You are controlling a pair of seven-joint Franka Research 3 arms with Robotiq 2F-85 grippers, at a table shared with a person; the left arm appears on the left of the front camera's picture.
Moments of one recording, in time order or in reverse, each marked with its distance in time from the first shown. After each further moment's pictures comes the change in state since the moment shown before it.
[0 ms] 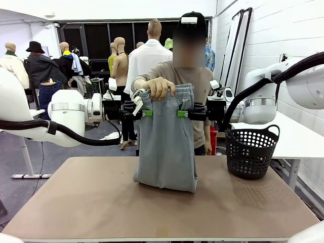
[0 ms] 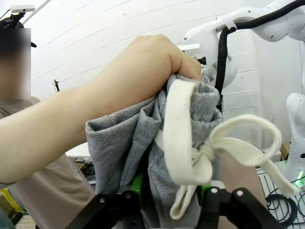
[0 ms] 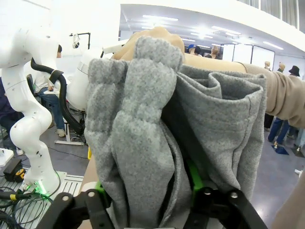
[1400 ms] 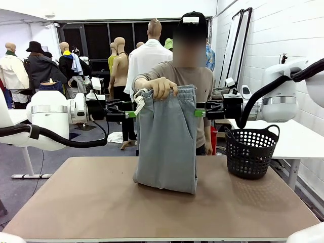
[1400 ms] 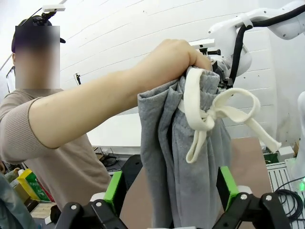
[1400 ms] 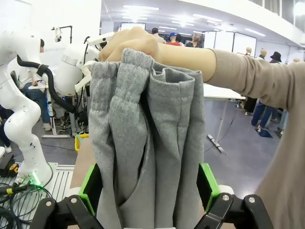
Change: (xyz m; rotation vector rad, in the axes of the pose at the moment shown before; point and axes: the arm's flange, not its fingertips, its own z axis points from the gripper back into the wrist) left arm 0.005 -0.010 0.058 0.115 0.020 -0.003; right arm 0.013 0.009 0.063 -0.111 0.065 -0.009
